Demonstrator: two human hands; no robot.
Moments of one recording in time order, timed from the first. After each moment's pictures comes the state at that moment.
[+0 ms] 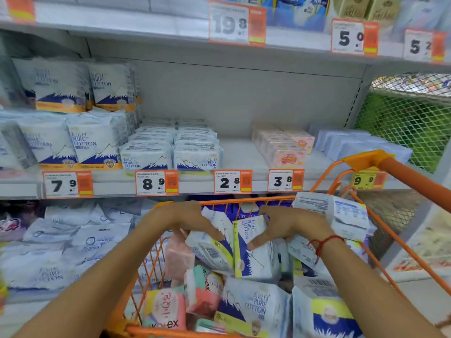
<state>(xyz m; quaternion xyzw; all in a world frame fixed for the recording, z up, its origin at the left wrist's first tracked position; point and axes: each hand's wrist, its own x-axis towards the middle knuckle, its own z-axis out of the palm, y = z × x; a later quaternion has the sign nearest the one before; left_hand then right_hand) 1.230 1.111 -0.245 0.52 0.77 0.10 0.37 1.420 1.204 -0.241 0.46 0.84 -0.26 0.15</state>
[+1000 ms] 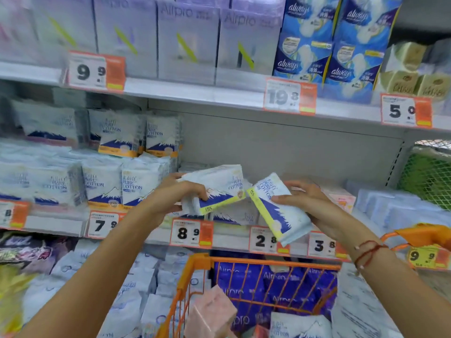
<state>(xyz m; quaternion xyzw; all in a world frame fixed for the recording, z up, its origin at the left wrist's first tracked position) 1.118 1.102 -0.167 0.35 0.66 0.59 0.30 1.353 1.258 -0.159 0.33 0.71 -0.54 -0.31</state>
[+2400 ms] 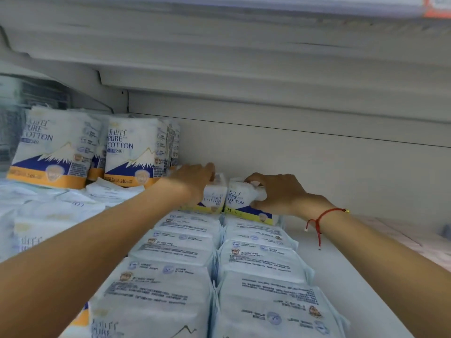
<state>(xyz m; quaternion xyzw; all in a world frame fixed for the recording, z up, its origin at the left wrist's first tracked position) 0.969 1.328 -0.157 0.53 0.83 0.09 -0.14 1.125 1.453 -0.159 0.27 0.94 0.09 -0.17</state>
